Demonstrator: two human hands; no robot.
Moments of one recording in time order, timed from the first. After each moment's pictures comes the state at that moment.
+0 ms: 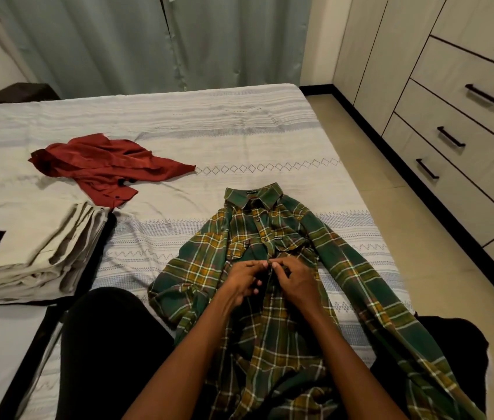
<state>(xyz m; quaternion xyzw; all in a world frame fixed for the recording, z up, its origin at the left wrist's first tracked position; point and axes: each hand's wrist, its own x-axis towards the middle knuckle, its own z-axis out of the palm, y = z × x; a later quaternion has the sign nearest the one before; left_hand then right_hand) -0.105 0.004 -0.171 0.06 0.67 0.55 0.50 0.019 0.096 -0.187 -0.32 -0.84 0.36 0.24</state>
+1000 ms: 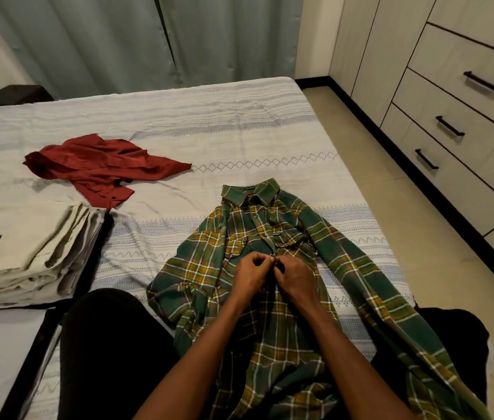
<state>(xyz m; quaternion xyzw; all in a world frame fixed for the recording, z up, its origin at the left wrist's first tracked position) -0.087 0.012 -0.177 0.24 0.76 0.52 0.31 0.016 0.098 -0.190 -0.34 -0.88 0.26 0.19</state>
